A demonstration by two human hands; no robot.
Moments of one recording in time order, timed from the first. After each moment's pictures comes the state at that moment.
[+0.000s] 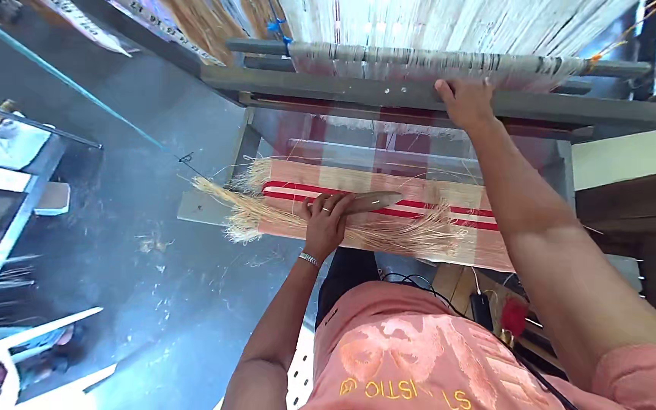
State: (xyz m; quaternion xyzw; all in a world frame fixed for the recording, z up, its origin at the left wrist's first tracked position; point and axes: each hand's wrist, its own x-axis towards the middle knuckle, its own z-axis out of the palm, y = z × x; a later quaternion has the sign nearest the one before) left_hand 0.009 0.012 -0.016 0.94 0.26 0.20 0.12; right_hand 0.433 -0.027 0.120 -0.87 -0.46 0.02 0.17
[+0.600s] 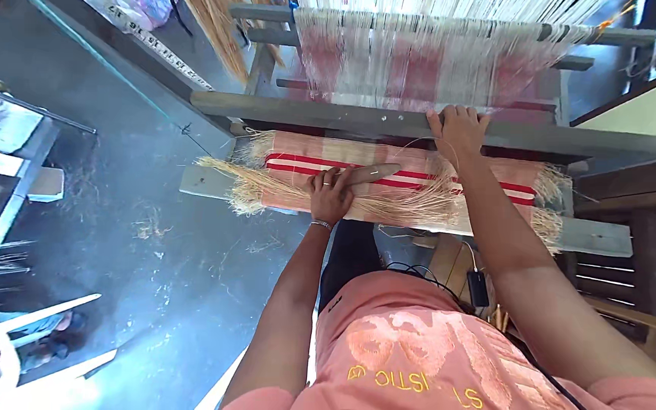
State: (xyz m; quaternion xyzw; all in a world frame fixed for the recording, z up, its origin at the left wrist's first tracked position) left_hand 0.008 0.011 -0.065 0.92 0.31 0.23 0.04; right_hand 0.319 -0.107 0.081 -0.91 -0.40 0.00 0.10
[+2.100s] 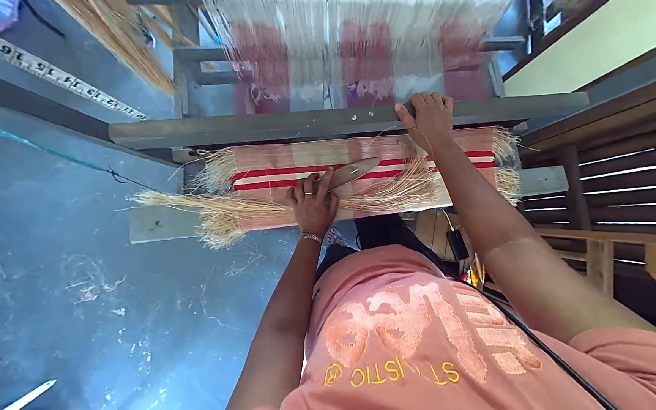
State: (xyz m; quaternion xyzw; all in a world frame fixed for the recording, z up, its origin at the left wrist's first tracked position) left_hand 0.005 0.013 -0.061 0.92 0.29 0.22 0.09; right_hand 0.313 -0.111 0.074 -0.92 -0.38 -0.02 0.10
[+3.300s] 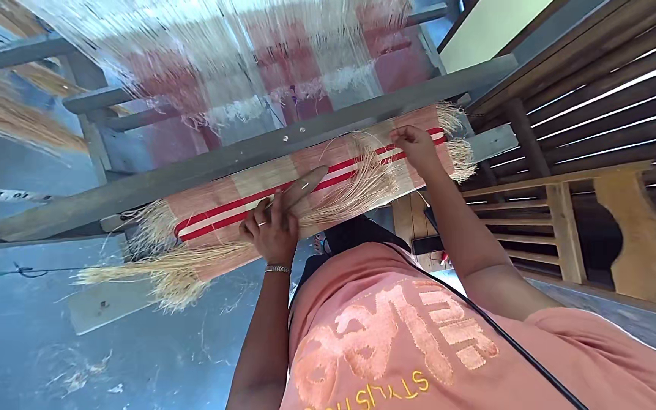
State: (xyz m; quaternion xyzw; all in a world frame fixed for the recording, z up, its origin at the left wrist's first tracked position) left_hand 0.007 0.015 -0.061 0.93 0.28 0.24 0.08; right_hand 0.305 -0.247 0.033 -0.85 -0.13 0.15 0.49
